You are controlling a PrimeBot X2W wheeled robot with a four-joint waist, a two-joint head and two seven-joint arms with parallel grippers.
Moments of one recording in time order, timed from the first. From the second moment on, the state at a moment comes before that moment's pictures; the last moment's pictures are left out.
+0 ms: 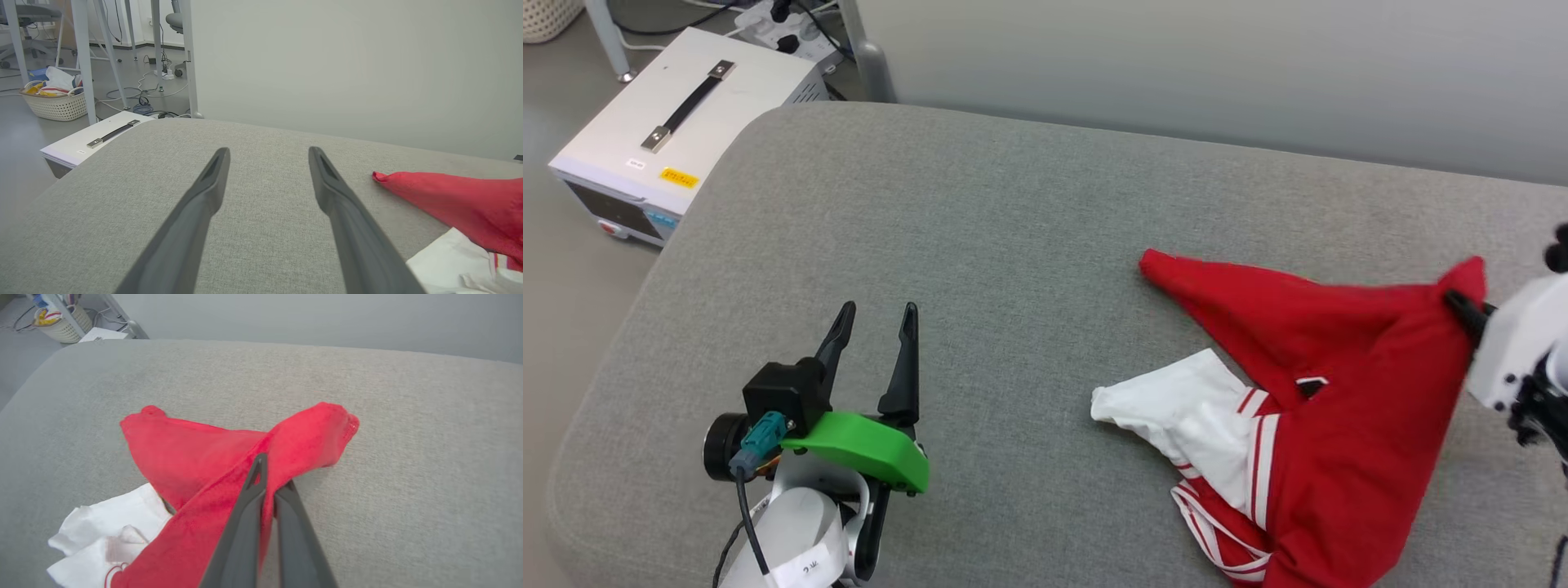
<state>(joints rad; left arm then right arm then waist) -0.23 0.21 -0.28 0.24 -0.41 0.04 -0.26 -0.38 -0.36 -0.01 0.22 0.52 0.13 0.59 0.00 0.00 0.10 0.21</state>
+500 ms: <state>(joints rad) -0.20 0.22 -0.27 0.24 -0.41 0.04 -0.26 0.01 -0.15 -0.55 0.26 0.36 0.13 0.54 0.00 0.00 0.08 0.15</state>
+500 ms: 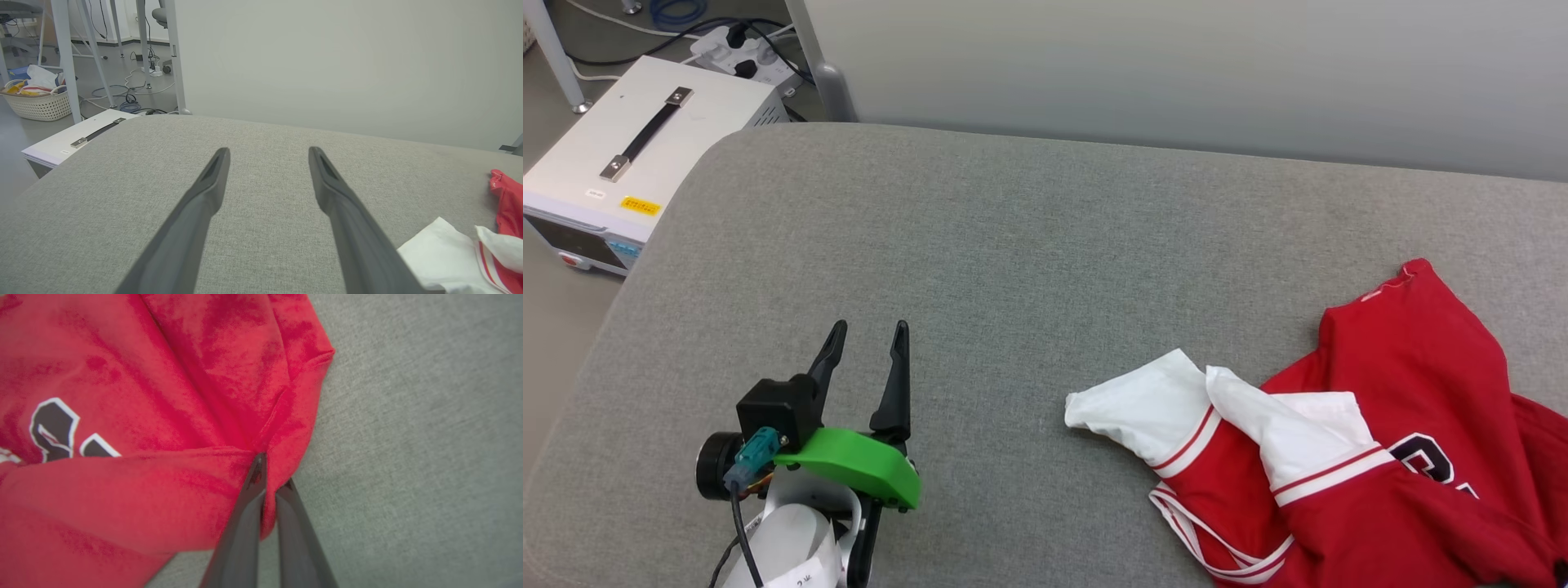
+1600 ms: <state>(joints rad) -0.13 0.25 -0.28 0.21 -0.42 0.07 -0.23 -0.04 -0.19 0.06 0.02 0.35 0.13 0.56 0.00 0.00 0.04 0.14</state>
